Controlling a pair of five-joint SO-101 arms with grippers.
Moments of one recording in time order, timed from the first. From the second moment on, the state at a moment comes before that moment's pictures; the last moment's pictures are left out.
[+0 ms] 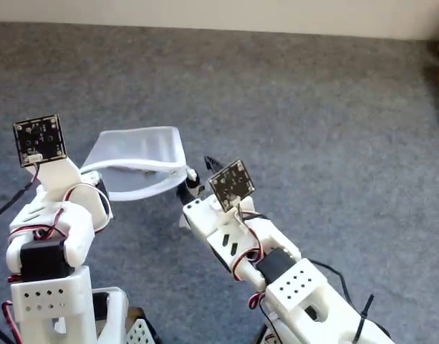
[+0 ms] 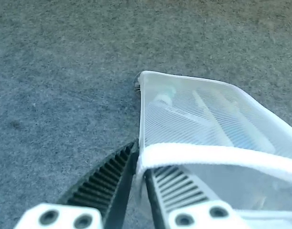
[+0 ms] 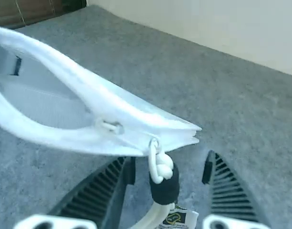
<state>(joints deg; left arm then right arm) -14.6 -65.8 47.9 69.2 12.5 -40.5 -56.0 77.1 2.1 1.5</state>
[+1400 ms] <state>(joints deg) -14.7 -65.6 48.0 69.2 12.2 -43.9 -72.8 77.1 27.9 9.5</state>
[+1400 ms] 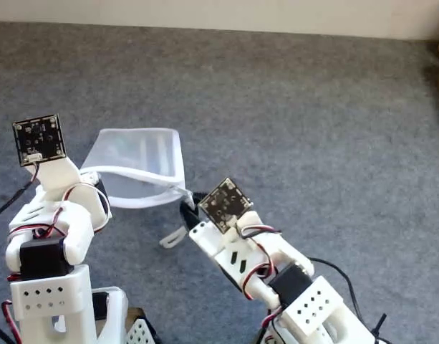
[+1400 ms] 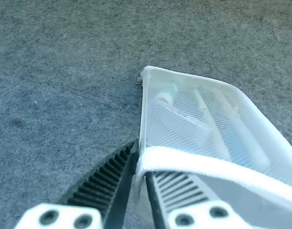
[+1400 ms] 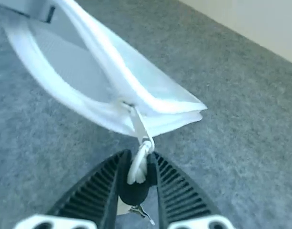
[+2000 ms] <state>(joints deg) 2.9 -65.6 43.9 69.2 0.7 -51.5 -72.9 77.1 41.9 9.9</state>
